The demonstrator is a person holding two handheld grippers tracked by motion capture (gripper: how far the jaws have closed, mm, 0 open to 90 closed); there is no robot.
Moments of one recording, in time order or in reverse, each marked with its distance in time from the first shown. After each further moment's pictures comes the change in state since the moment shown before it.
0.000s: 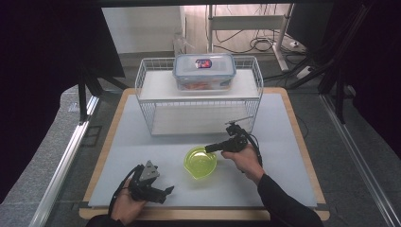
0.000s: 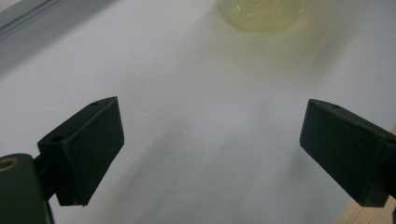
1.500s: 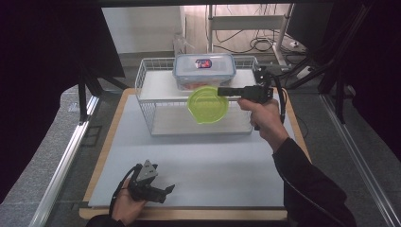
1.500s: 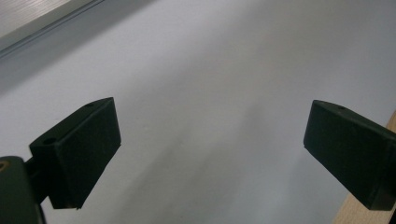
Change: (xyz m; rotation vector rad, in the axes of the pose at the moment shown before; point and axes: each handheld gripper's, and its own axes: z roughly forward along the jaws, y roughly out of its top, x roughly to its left) left arm -0.001 0.002 -0.005 -0.075 -0.011 -0.016; right arm 0.086 0.106 -0.128 -0.346 0.090 -0.017
